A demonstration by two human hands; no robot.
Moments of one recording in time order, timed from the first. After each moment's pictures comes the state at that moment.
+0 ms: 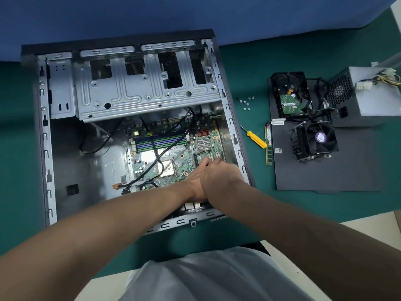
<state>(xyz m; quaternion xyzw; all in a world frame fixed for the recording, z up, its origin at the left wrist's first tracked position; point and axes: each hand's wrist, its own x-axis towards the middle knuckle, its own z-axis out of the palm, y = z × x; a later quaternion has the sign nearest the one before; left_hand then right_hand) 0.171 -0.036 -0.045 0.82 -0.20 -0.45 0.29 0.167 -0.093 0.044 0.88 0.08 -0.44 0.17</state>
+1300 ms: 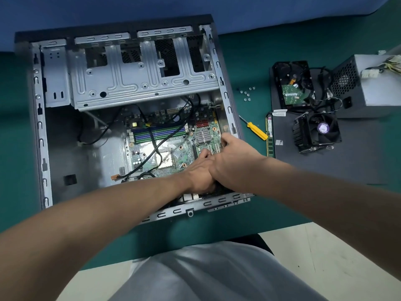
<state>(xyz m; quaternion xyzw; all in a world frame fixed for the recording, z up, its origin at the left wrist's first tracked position) 0.165 -0.037 -0.043 0.84 -0.26 -0.37 0.30 0.175 -0.136 0.075 0.81 0.41 -0.33 0.27</state>
